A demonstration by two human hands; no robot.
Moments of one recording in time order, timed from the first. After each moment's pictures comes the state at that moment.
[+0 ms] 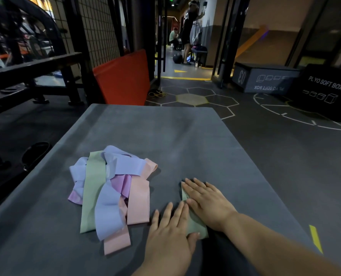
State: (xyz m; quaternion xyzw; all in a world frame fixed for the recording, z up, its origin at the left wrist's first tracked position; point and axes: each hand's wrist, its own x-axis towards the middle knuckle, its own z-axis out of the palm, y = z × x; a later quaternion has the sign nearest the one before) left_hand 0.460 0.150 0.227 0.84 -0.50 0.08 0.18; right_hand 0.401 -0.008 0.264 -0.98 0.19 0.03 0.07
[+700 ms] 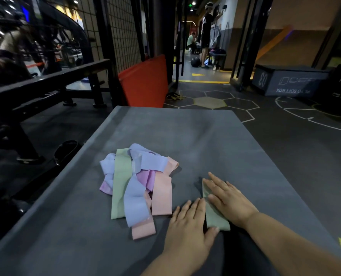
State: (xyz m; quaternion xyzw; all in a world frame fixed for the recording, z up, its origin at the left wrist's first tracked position) left_hand 0.461 0.166 0.244 0.84 -0.52 -0.03 0.15; right_hand 0.398 -0.010 0.265 -0.97 0.20 0.00 0.12
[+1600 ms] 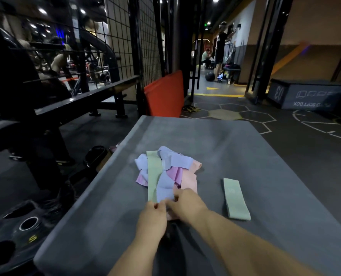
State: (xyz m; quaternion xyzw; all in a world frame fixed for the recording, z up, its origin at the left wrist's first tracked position) left_hand 0.513 0.286 0.292 0.85 -0.07 -0.19 0.50; right_hand 0.475 0.181 0.313 -0.90 0.26 -0.01 0.36
